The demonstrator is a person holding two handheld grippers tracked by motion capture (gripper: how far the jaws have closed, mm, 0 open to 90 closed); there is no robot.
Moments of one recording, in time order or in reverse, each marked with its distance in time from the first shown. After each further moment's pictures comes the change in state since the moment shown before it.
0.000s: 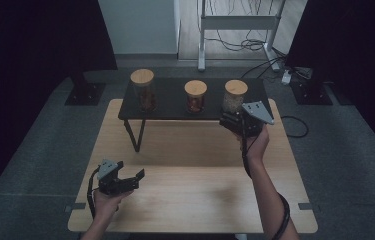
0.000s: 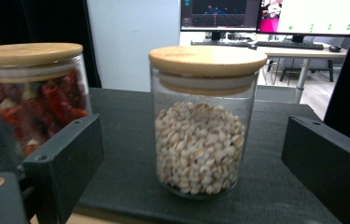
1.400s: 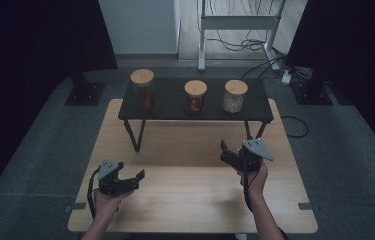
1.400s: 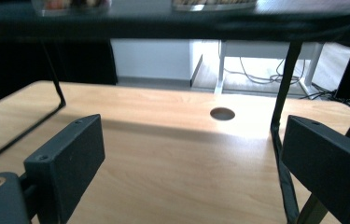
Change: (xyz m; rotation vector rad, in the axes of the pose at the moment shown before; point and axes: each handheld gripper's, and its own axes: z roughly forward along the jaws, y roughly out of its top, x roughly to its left) left arm -0.001 0.000 0.000 0.009 0.000 0.004; right arm -0.004 -0.070 -0.043 0.137 0.047 0.036
